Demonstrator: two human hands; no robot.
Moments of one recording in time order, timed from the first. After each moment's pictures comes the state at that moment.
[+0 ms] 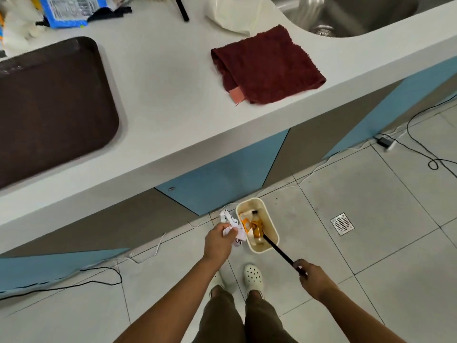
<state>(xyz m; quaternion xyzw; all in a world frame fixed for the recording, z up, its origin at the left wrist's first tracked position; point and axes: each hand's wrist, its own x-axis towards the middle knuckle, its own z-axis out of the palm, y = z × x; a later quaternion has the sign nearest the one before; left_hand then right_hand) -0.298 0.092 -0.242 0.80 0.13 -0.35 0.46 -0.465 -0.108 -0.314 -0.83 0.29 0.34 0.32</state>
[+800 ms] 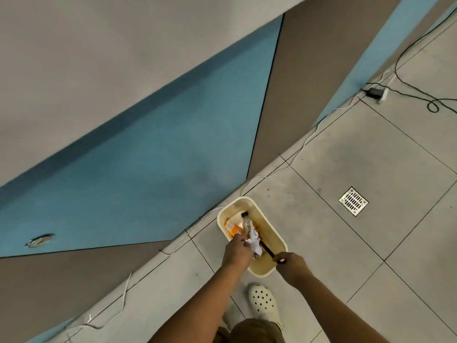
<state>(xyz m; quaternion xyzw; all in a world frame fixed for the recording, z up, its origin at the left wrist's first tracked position) -0.267 0.006 -0.526 0.83 0.00 -0.50 0.27 -0.382 -0.094 -0.548 -0.68 0.50 0.30 0.44</state>
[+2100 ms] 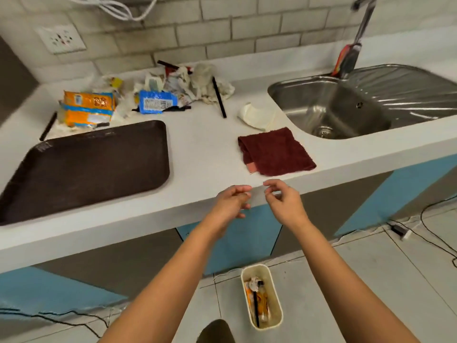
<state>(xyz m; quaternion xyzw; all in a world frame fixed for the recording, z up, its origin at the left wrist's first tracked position) -0.216 0.047 -0.041 0.72 0.01 -0.25 0.64 -0.241 -0.098 -0.072 -0.84 0.14 -0.08 0.53</state>
